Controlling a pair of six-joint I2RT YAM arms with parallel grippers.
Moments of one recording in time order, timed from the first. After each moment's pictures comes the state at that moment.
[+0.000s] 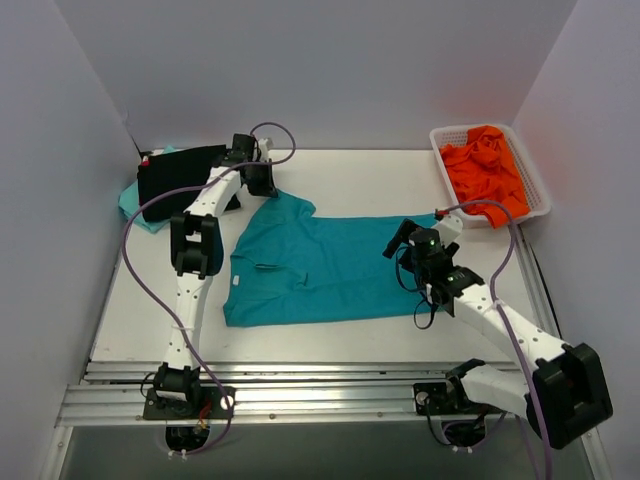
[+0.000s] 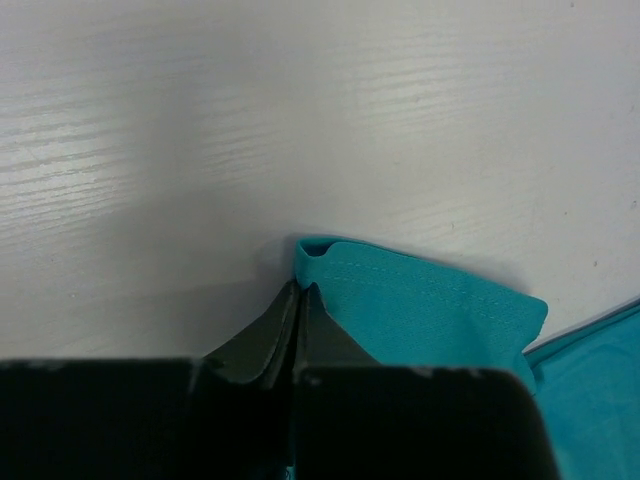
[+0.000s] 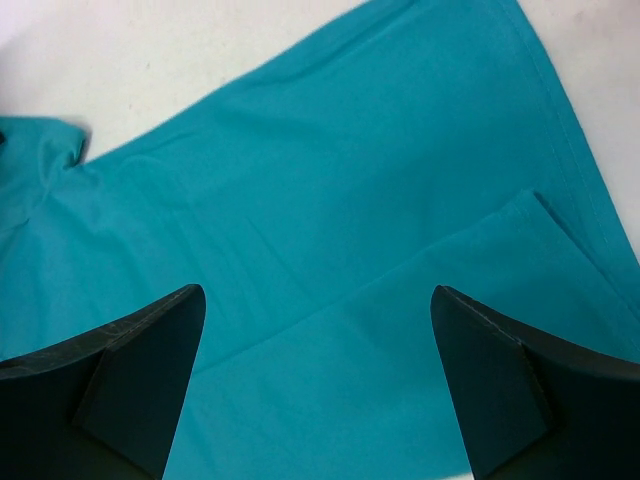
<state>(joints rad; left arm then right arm) -0.20 2.65 2.43 -0.69 0.31 -0.22 0.44 1.07 0.58 -0.14 0.40 0.73</state>
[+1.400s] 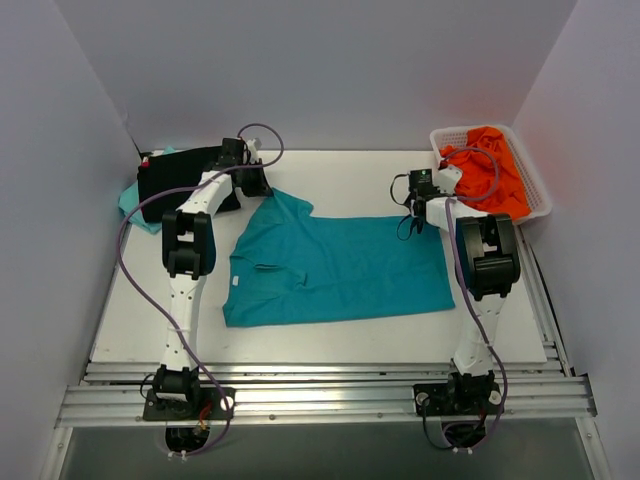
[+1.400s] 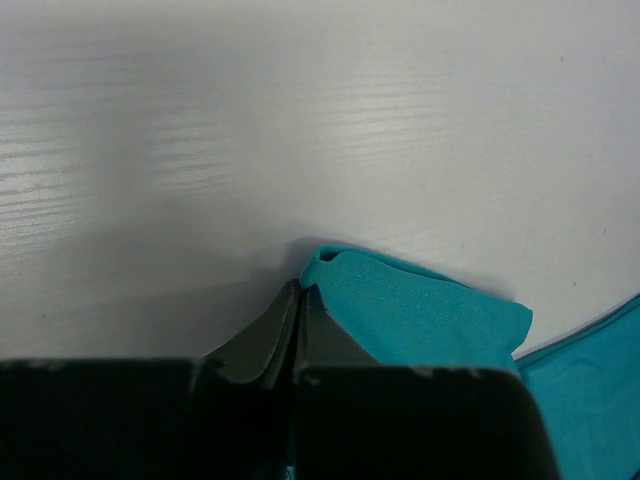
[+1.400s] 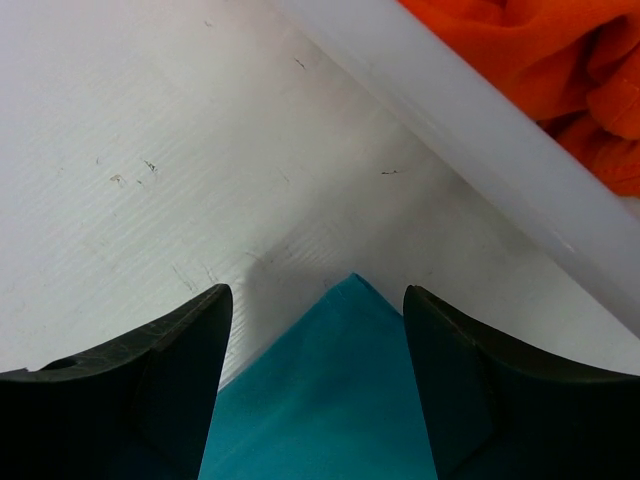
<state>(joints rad) -0.15 2.60 2.27 -0.52 0.36 -0.31 0.13 2.09 1.36 -0.11 0.56 0.63</state>
